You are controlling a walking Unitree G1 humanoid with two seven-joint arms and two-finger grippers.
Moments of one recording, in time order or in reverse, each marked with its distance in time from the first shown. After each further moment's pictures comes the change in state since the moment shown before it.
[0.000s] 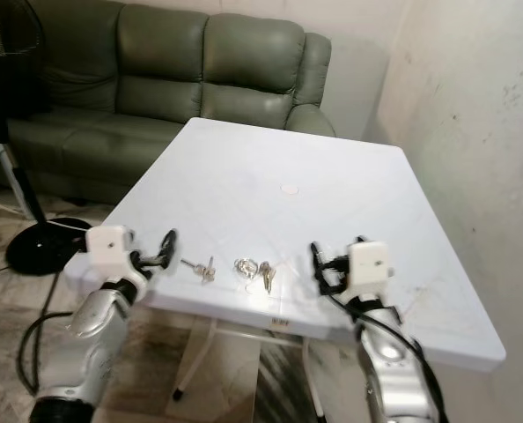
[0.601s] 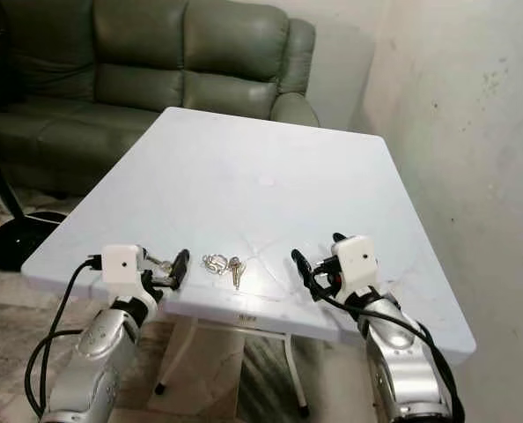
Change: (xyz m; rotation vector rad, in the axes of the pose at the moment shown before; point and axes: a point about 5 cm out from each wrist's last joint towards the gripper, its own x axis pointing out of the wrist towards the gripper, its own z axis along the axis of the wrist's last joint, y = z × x) left arm -0.022 -0.043 -0.025 0.019 0.074 -0.171; right arm 0.006 -0.013 0.008 -0.098 0.037 0.253
